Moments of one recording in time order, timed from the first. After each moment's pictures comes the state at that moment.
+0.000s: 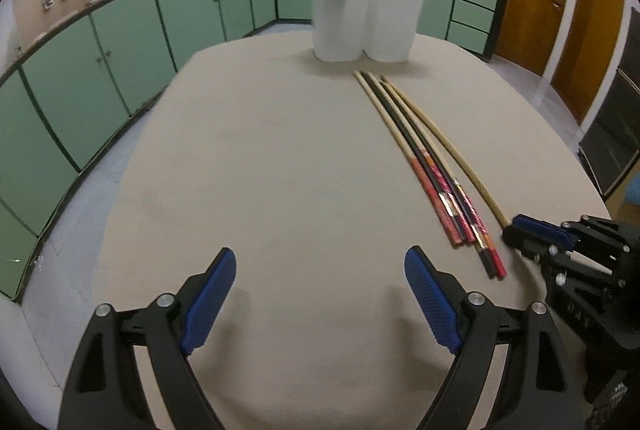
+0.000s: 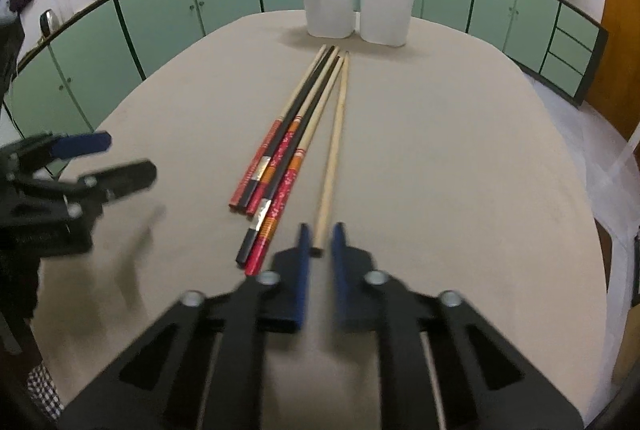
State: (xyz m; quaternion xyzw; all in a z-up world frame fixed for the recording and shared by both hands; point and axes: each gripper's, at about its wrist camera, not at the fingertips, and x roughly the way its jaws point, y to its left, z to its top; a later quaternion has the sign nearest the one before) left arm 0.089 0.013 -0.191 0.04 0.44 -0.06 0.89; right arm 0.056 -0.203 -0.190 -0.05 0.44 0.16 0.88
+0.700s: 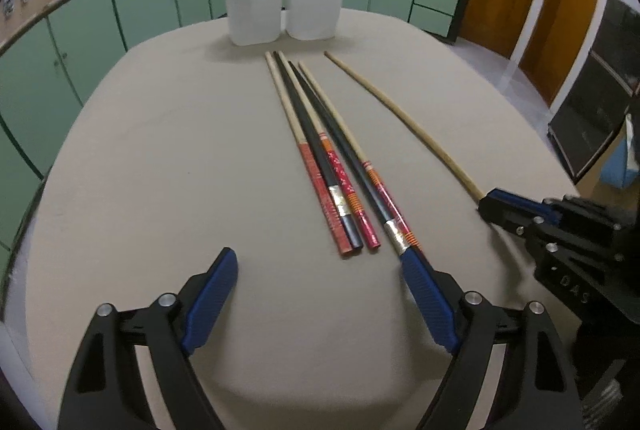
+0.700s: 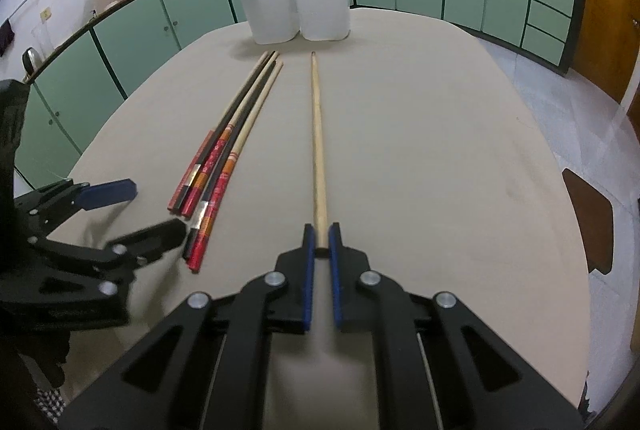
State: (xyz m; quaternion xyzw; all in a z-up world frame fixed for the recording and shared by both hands) left arm 0.099 -0.050 -0.207 0.03 0.46 -0.12 0.88; right arm 0.063 -0.254 -0.192 0.00 0.44 0.14 0.89
